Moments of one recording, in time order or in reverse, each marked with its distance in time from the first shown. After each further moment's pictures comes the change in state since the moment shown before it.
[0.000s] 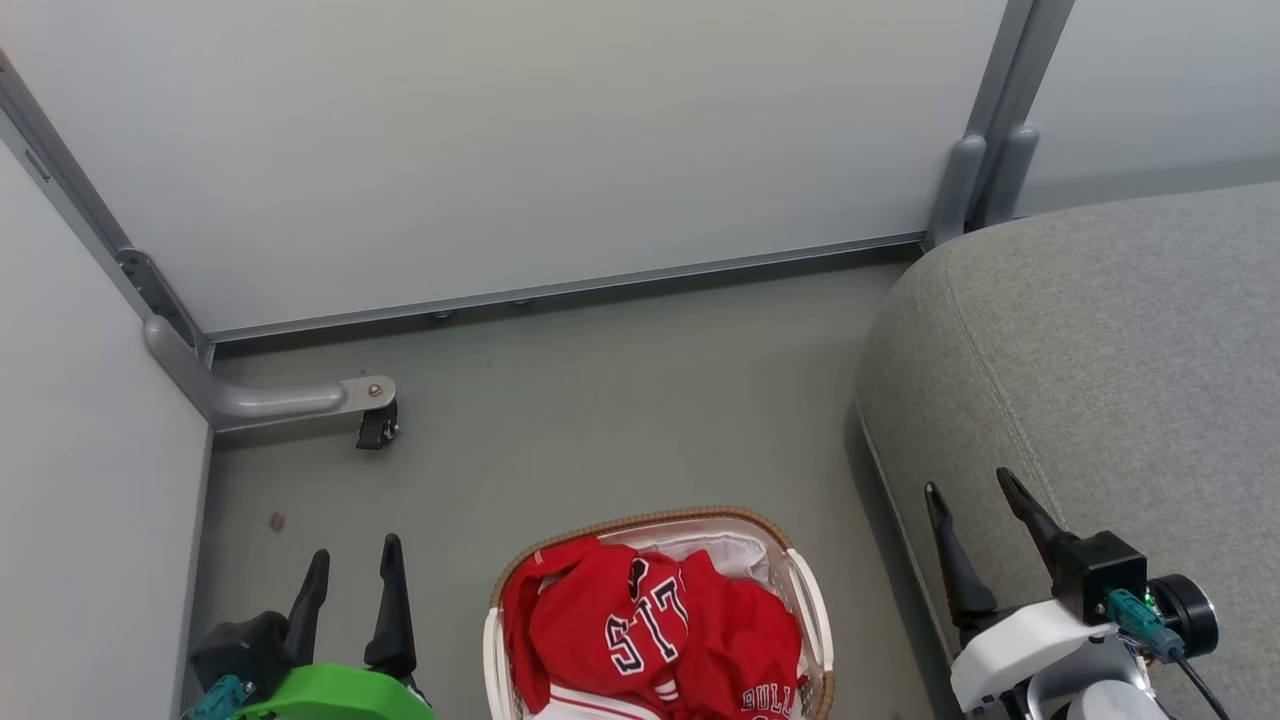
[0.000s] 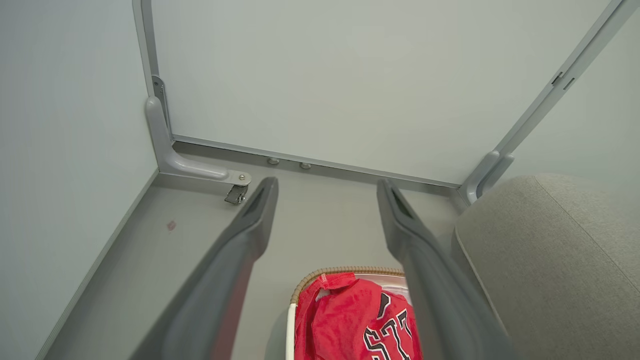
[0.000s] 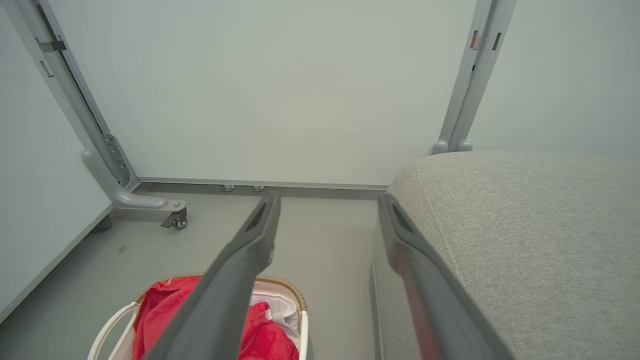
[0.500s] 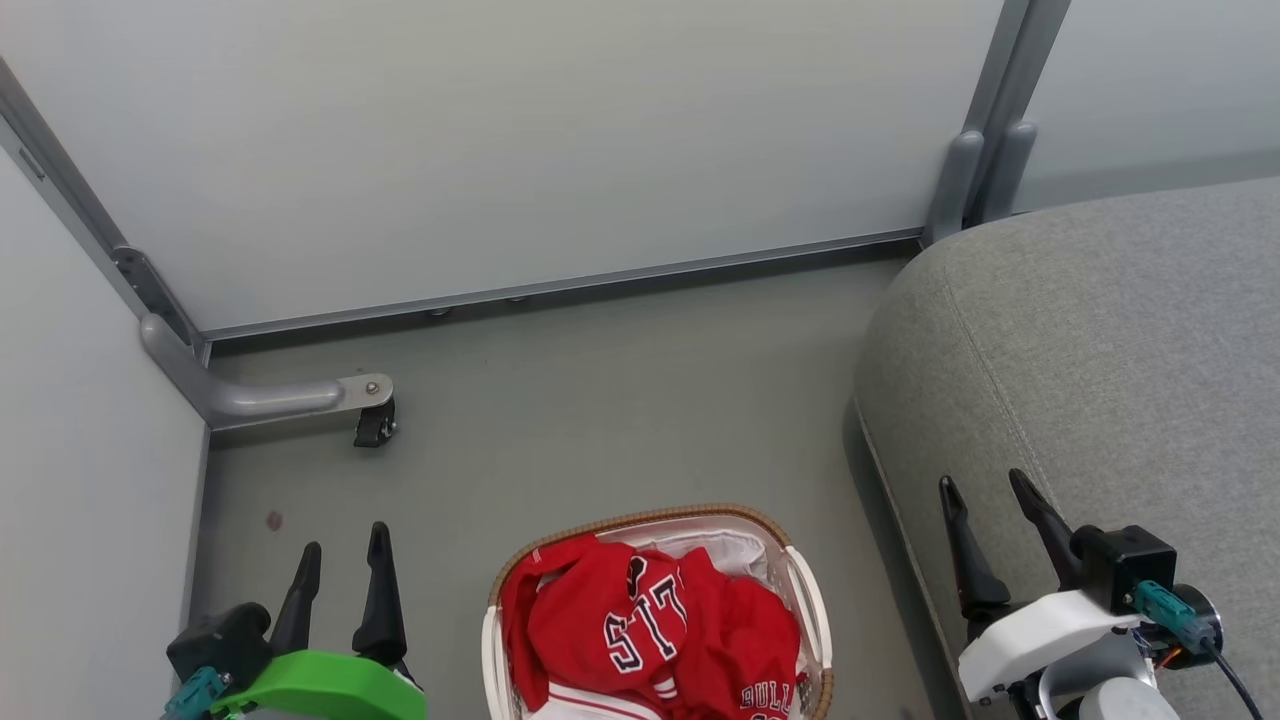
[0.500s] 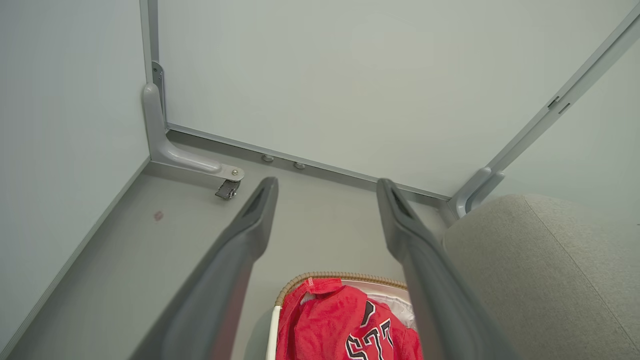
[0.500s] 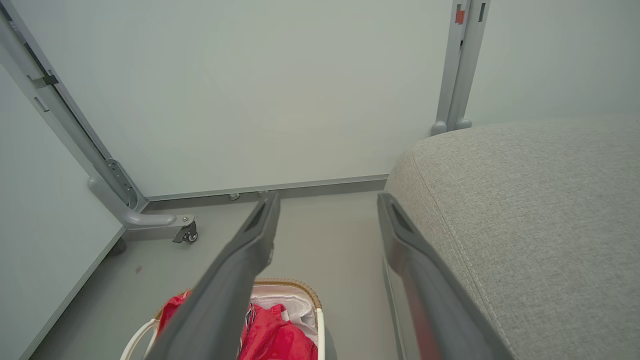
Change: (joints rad) left arm -0.010 -0.002 0.012 -0.019 -0.090 0.002 0.030; right arm -0.002 0.002 -0.014 0.000 0.125 0.000 0.030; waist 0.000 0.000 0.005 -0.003
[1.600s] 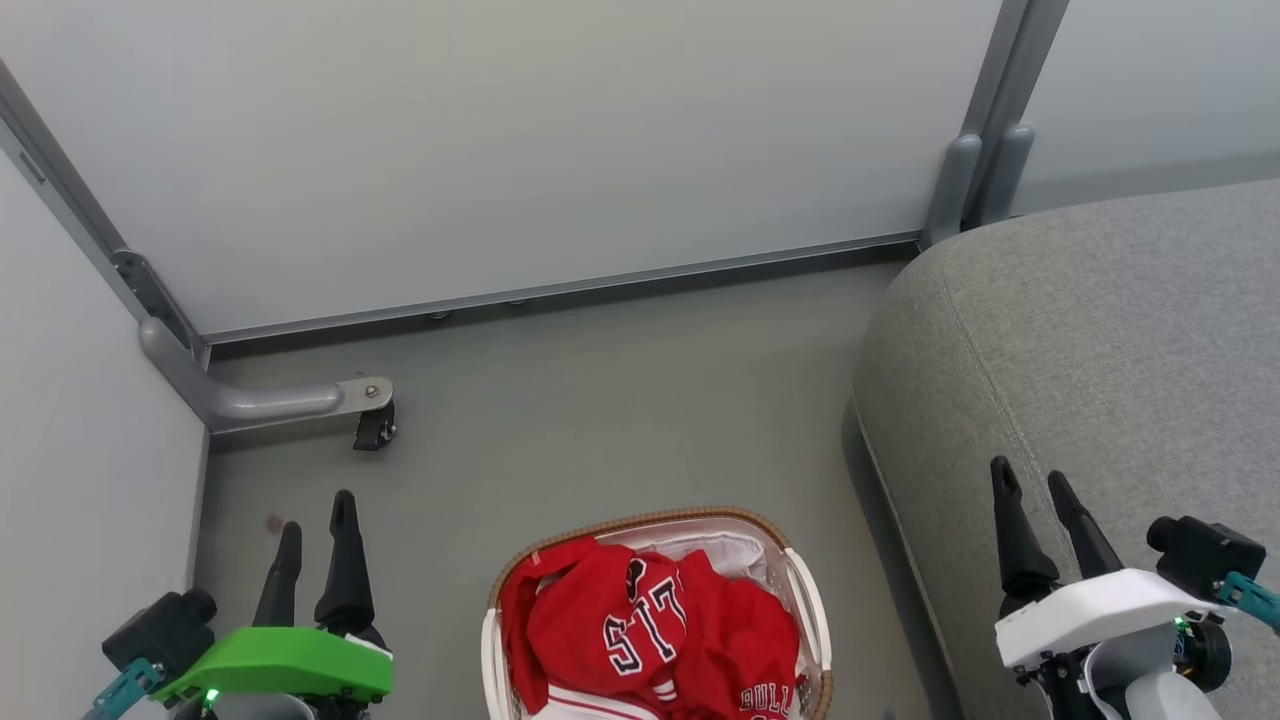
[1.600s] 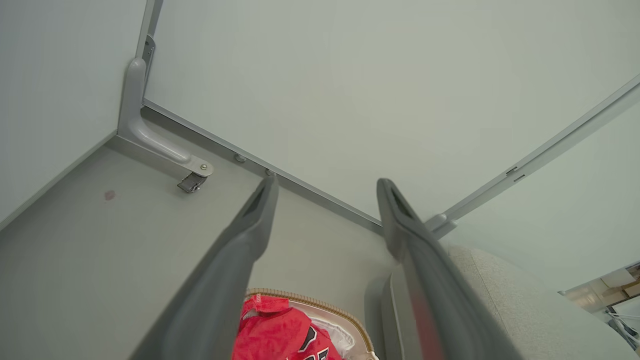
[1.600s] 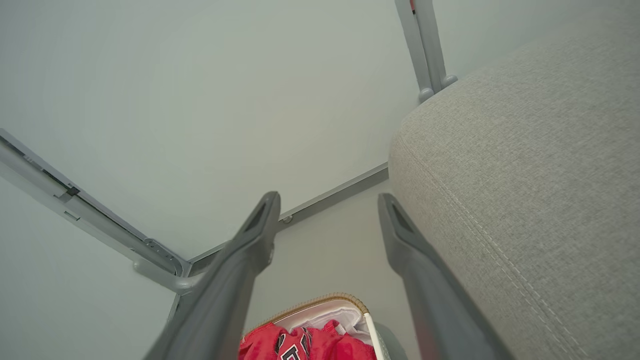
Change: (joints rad) left arm -0.009 -0.003 0.038 -0.088 -0.254 0.001 0.076; right arm 0.000 0.005 -0.059 -0.029 0.365 0.000 0.078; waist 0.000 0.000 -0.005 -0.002
